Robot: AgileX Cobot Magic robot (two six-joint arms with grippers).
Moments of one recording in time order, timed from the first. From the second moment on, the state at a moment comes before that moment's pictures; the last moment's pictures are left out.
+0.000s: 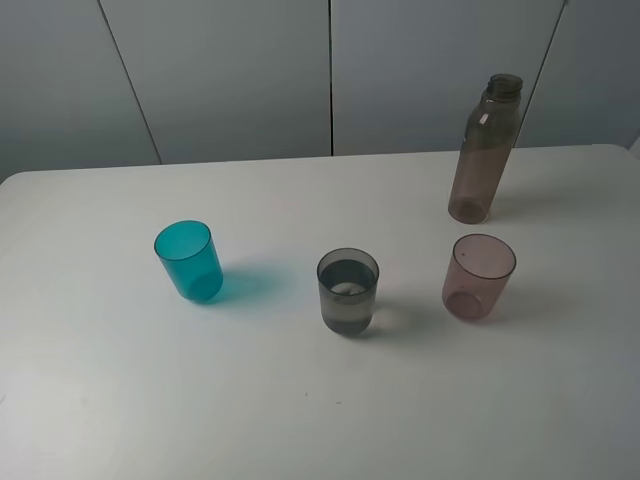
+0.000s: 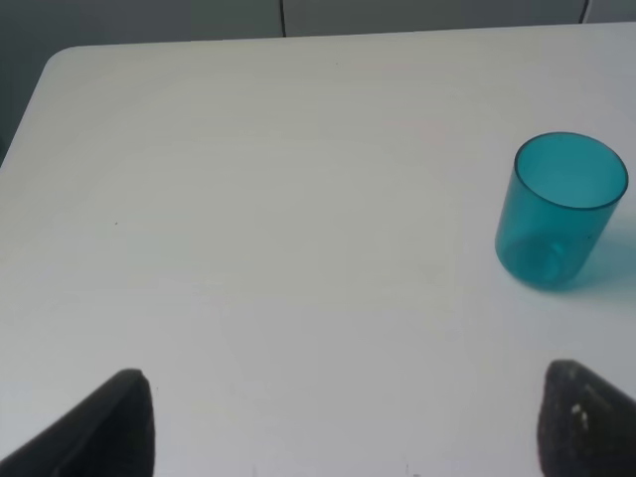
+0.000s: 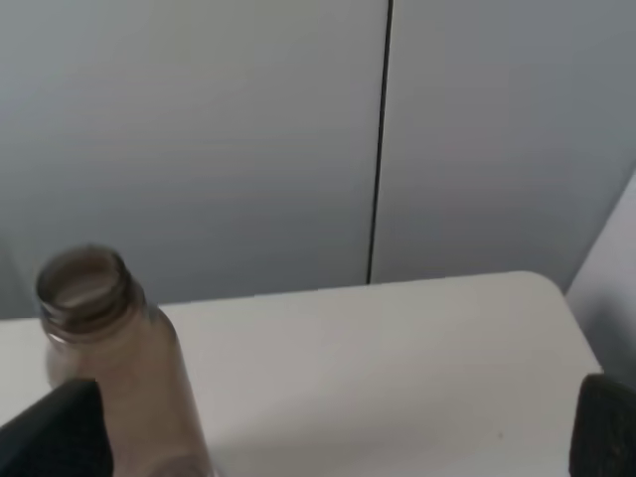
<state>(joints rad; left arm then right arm) -0.02 0.00 -0.51 0.01 1.08 -0.02 -0.04 0.95 -0.69 -0.30 0.22 0.32</state>
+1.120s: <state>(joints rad) -0.02 0.00 -0.51 0.01 1.08 -0.02 0.14 0.00 -0.67 0.00 1.21 0.03</state>
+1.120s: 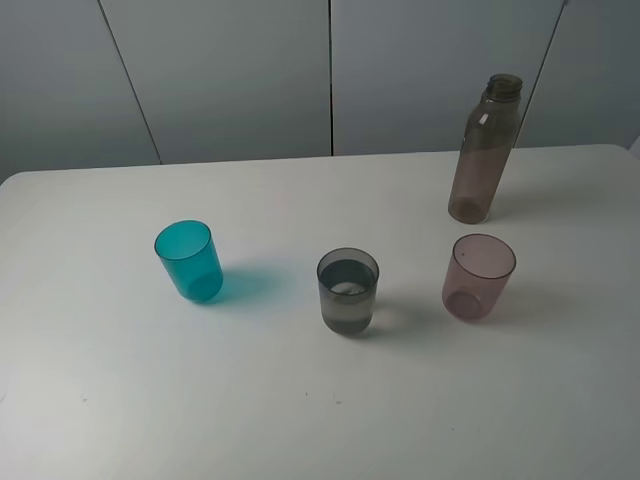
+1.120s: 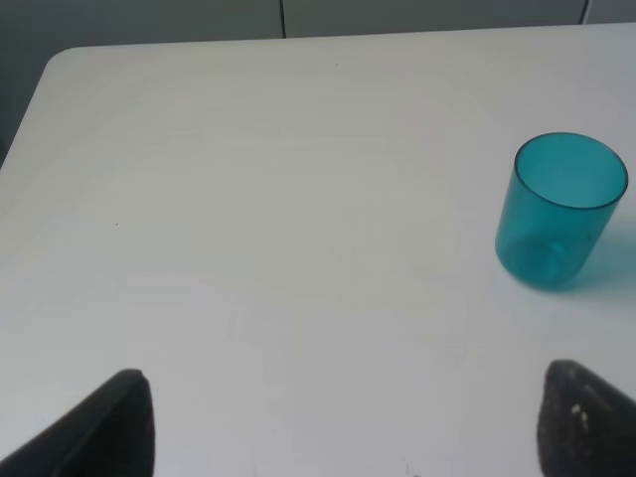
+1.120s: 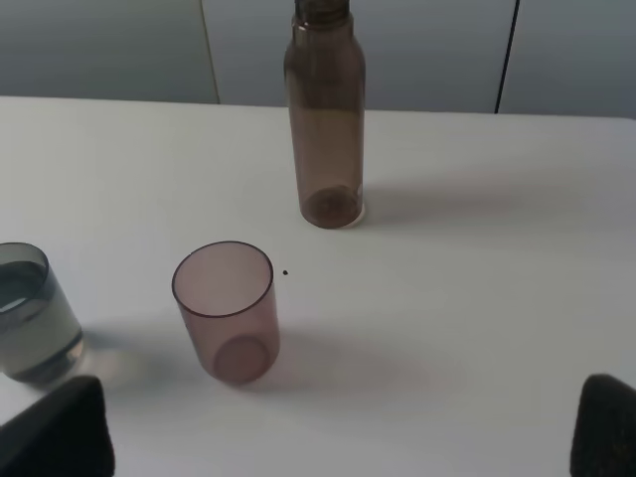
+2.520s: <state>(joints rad) -0.02 0.00 -0.51 0.01 1.08 -0.02 0.03 0.00 -0.51 0.06 1.10 -0.01</state>
